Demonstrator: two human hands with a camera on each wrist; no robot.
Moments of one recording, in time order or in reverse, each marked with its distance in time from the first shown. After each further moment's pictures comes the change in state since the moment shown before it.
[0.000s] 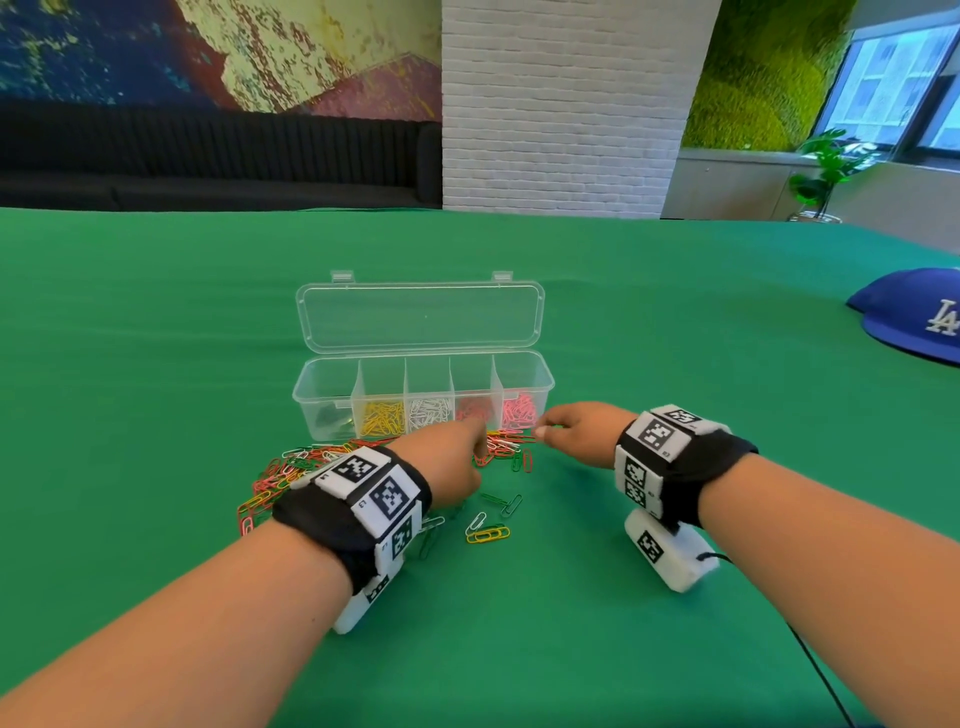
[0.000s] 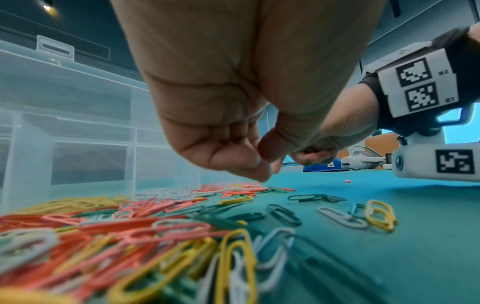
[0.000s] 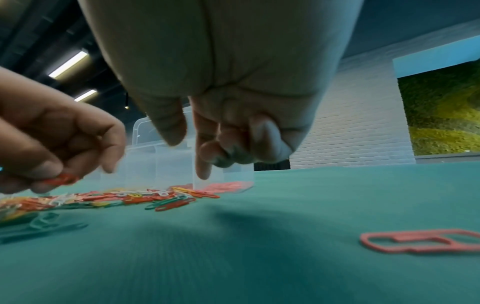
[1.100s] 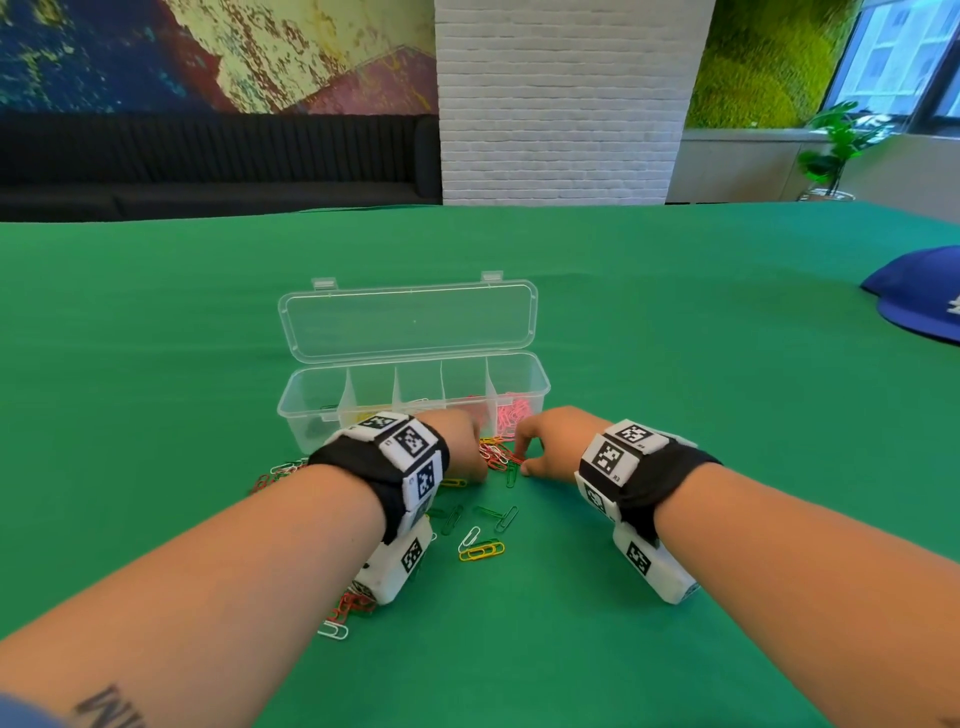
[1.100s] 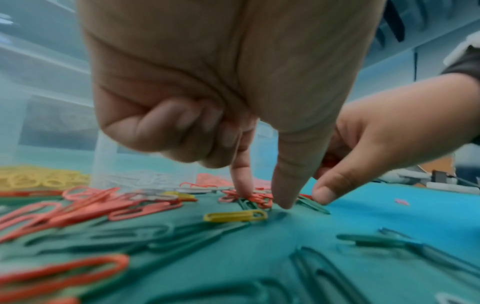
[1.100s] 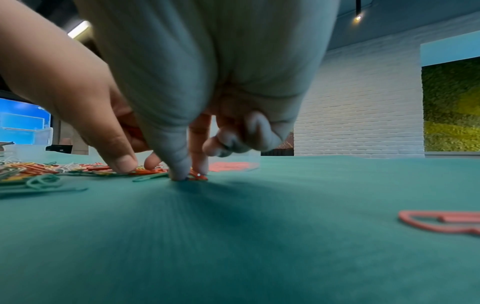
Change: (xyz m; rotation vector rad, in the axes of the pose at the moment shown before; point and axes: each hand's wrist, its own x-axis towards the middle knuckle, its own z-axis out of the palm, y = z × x) left_hand 0.052 0.007 -0.005 0.147 -0.101 -0.141; right_hand 0.018 -0.005 0.012 -0.125 0.027 -0.112
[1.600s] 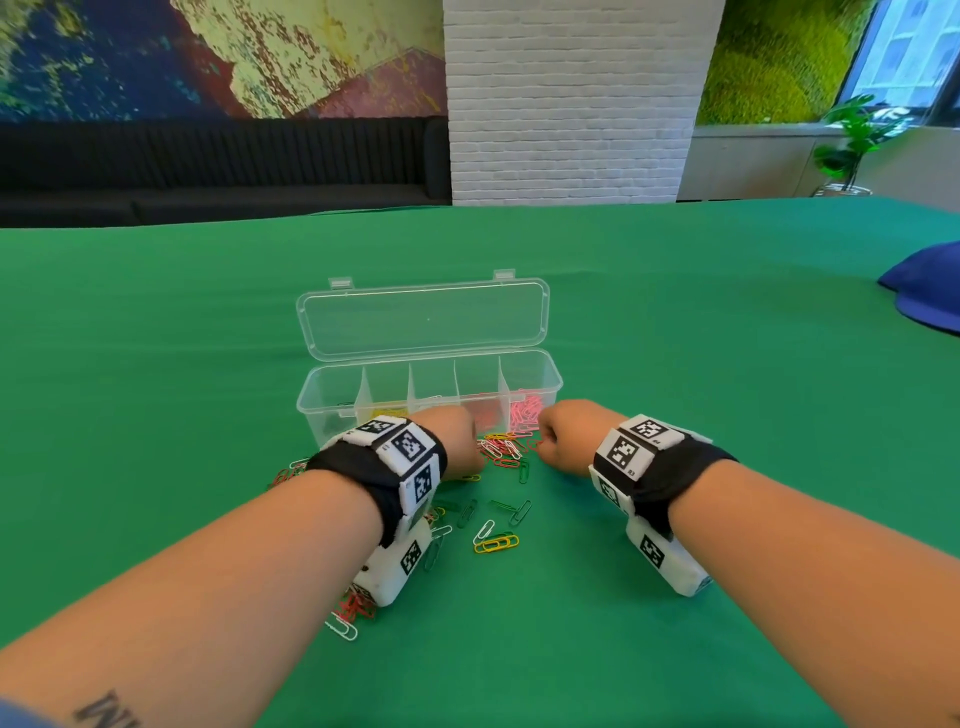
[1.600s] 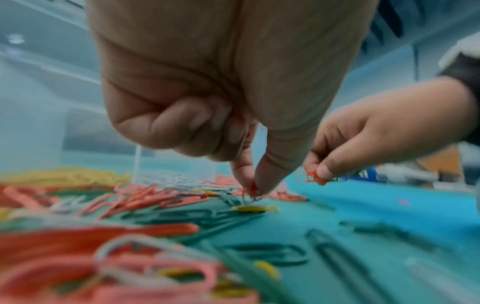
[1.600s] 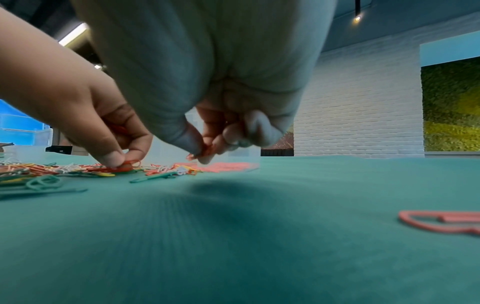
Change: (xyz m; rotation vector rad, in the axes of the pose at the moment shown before) left_hand -0.006 -0.015 0.002 0.011 0.064 0.018; right_hand 0.005 -0.001 0.001 -0.055 0.028 0.051
